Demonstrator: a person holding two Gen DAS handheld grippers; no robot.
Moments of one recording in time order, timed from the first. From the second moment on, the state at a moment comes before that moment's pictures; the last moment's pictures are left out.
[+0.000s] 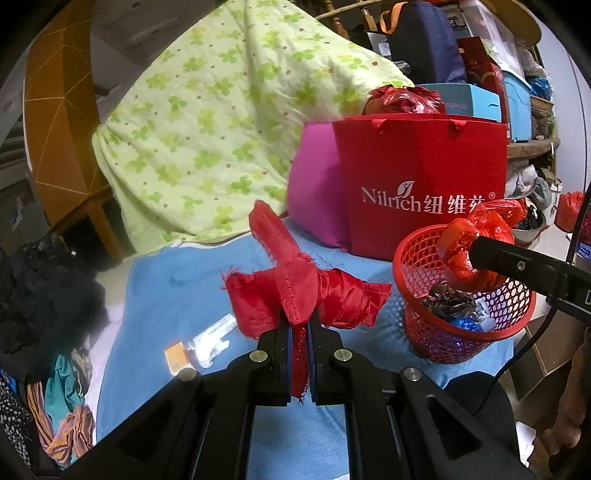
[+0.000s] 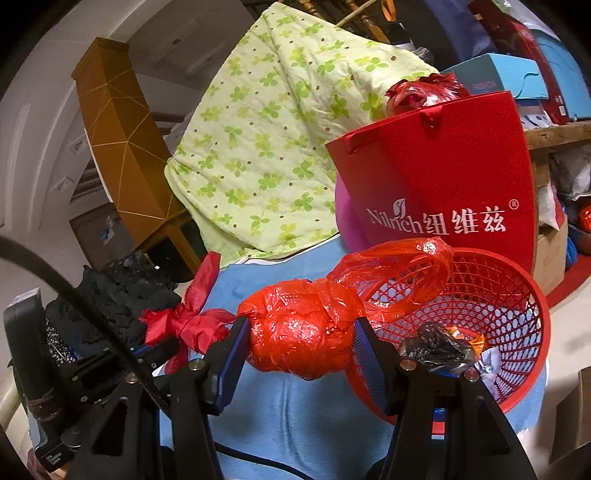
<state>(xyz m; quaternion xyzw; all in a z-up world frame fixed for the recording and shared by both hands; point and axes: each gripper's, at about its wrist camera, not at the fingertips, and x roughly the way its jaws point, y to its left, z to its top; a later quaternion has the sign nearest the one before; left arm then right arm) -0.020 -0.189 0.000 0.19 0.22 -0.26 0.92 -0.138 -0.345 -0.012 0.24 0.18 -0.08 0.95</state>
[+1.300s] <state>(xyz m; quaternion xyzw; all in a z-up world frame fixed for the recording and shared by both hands) -0.043 -0.306 -0.021 0.22 0.24 -0.42 0.85 -0.198 -0.462 -0.046 0.35 0.14 -0.18 0.91</state>
